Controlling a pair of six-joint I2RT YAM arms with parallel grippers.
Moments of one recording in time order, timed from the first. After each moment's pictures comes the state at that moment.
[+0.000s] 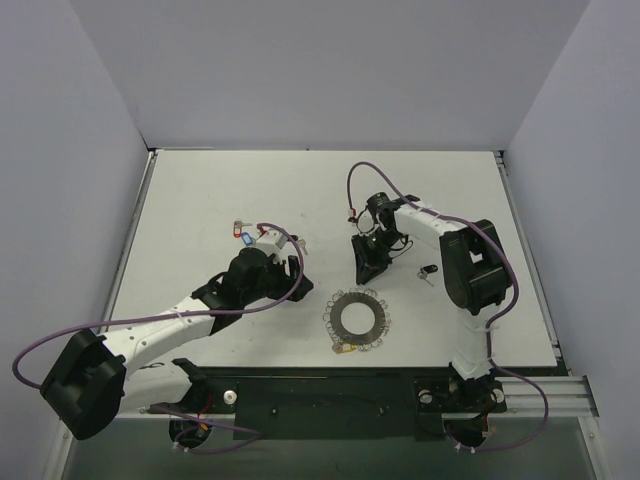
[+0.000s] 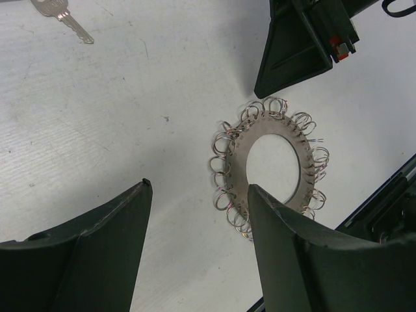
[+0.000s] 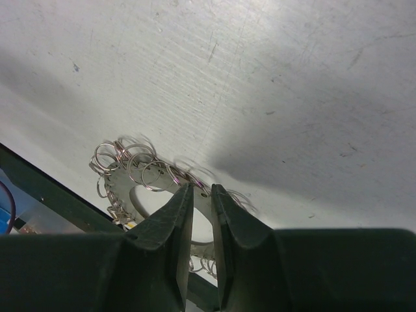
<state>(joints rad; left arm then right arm) -0.72 1.15 0.55 0.08 0.06 -0.57 0.41 1.99 1.34 -0.82 -0.45 0.08</state>
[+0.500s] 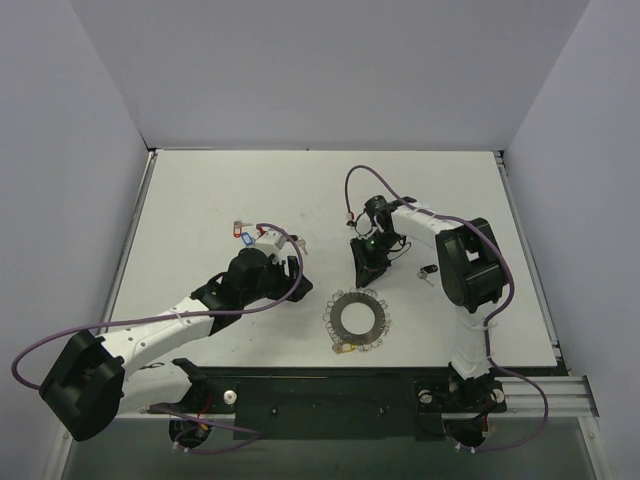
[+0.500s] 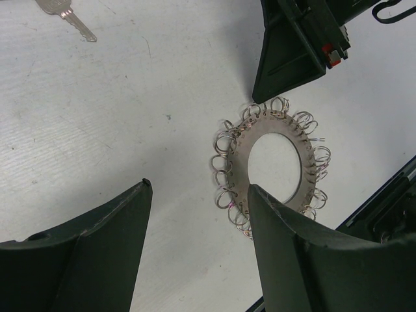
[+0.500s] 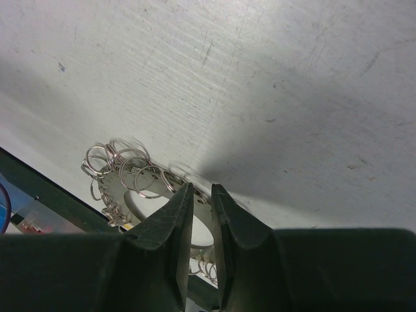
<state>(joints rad) -0.72 1.14 0.55 0.07 0.05 -0.56 0.43 2.01 1.34 -0.82 -0.45 0.07</state>
